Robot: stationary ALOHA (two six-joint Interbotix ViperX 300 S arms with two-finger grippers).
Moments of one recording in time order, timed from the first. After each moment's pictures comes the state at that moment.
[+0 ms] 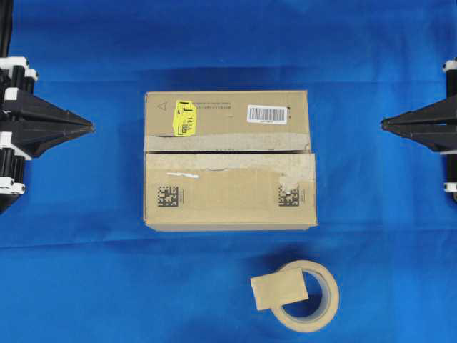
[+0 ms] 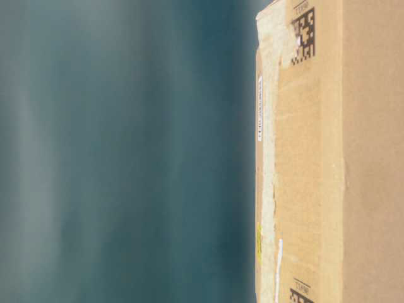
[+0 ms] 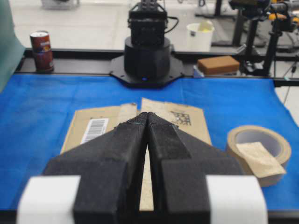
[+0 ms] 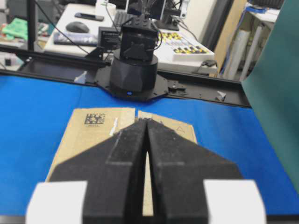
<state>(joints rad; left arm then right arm) 0.00 -0.97 1.19 0.00 -0.29 0.00 0.00 -0.96 1.17 0.00 -0.29 0.00</state>
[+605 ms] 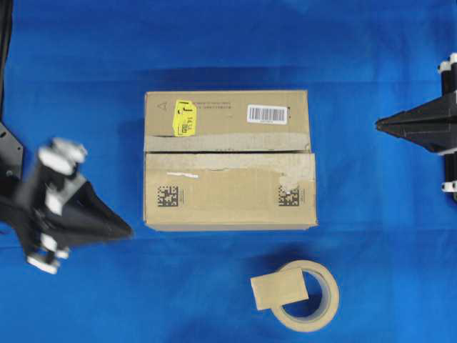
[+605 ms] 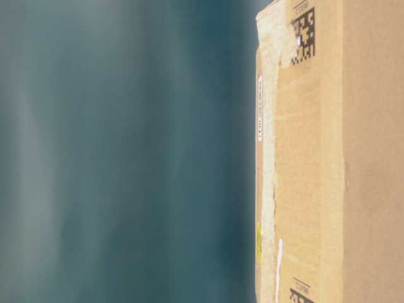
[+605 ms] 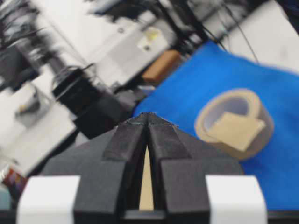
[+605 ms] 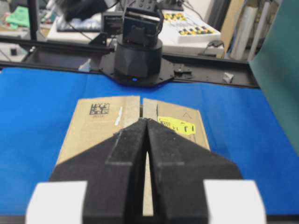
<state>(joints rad) -0.36 -0.51 1.08 -0.01 -0.59 0.75 0.00 -0.94 1.14 0.03 -0.23 0.04</state>
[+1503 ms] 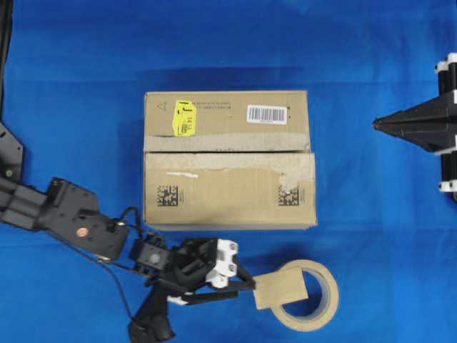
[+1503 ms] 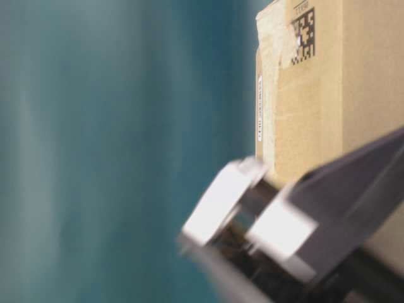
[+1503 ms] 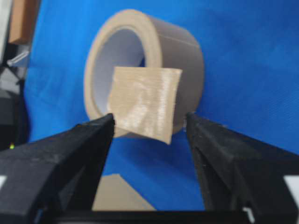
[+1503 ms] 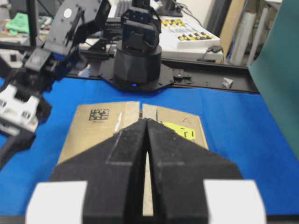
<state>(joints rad) -0.37 0.25 0.56 -0.03 -0.36 1.14 0.00 -0.92 1.14 0.03 -0.26 0.04</state>
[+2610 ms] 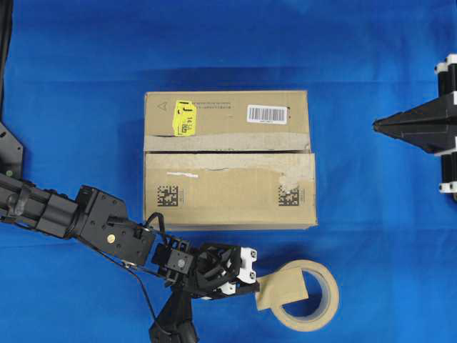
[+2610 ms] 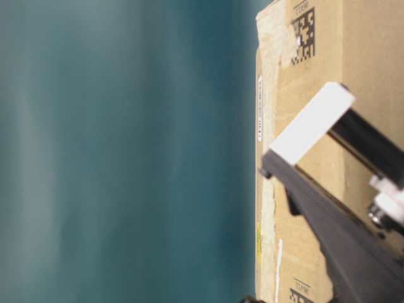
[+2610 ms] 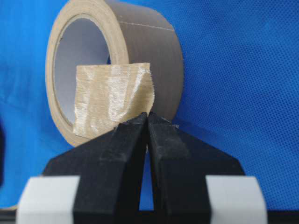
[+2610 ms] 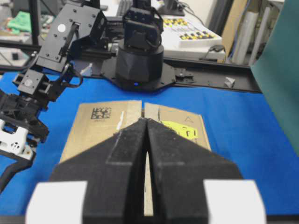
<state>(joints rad) -0.36 0.34 0.45 -0.03 -0.23 1.21 0.00 -0.92 1.14 0.03 -0.25 0.04</state>
